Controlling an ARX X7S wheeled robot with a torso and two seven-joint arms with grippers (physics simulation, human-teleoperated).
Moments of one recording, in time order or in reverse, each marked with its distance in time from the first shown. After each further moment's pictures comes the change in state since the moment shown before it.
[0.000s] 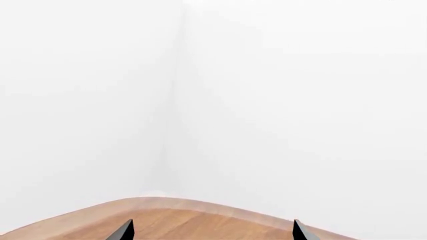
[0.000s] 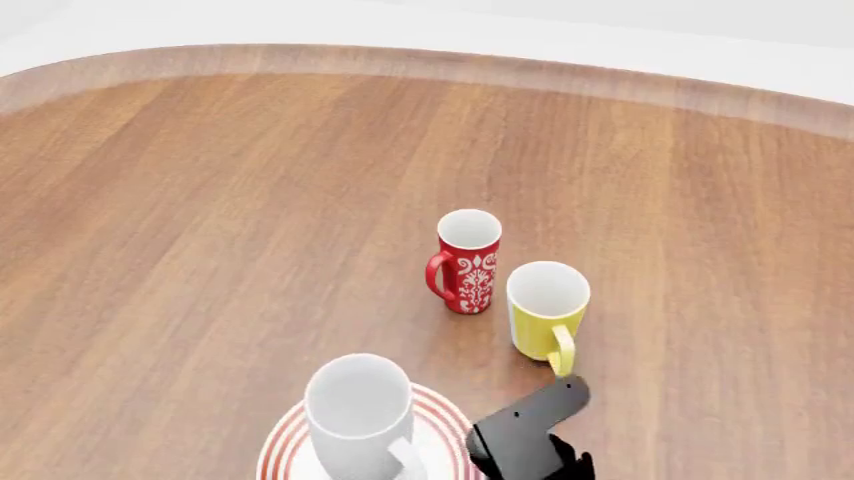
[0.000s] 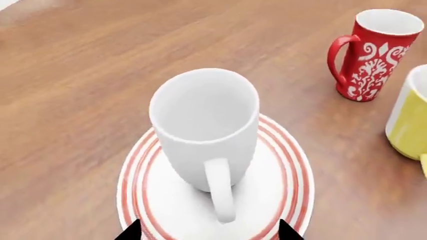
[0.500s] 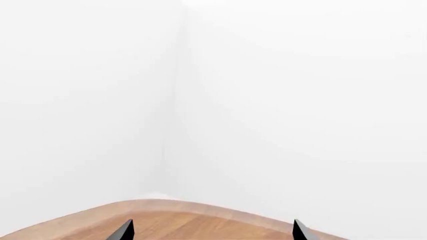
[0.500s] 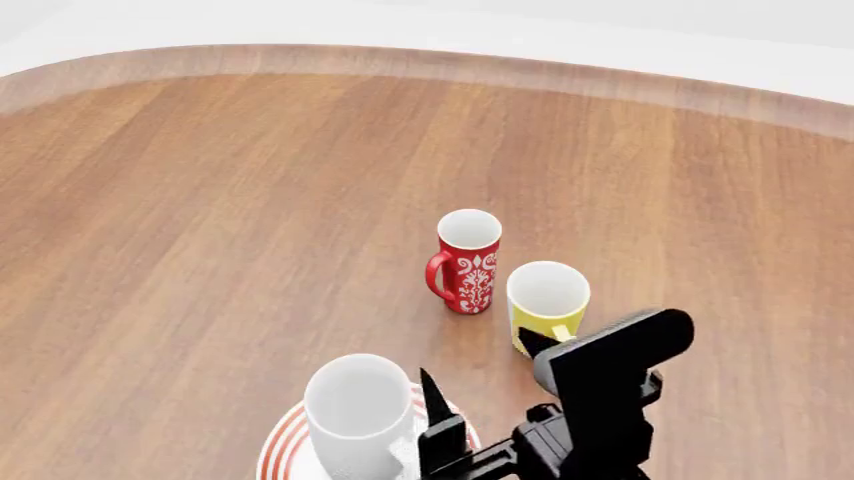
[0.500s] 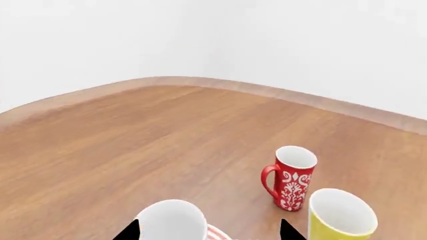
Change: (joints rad) left arm -0.007 -0.011 0.002 0.008 -0.008 -0.005 -0.010; right arm -0.072 0.046 0.192 -0.315 0.069 -0.085 0.128
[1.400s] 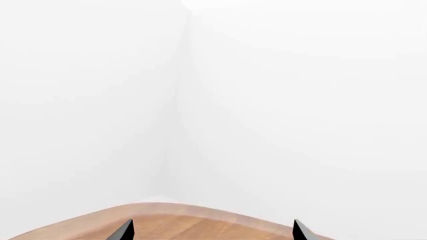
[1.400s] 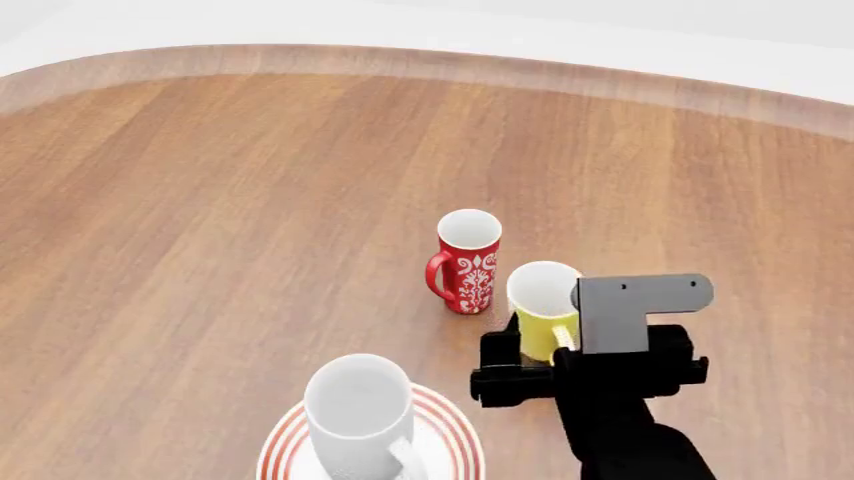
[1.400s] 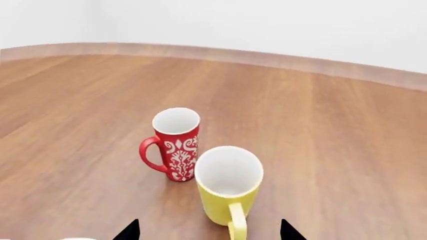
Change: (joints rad) left arm 0.022 -0.008 -0.011 0.011 -0.001 0.021 -0.016; right arm 0.283 -0.180 0.008 0.614 -0.163 -0.094 0.246
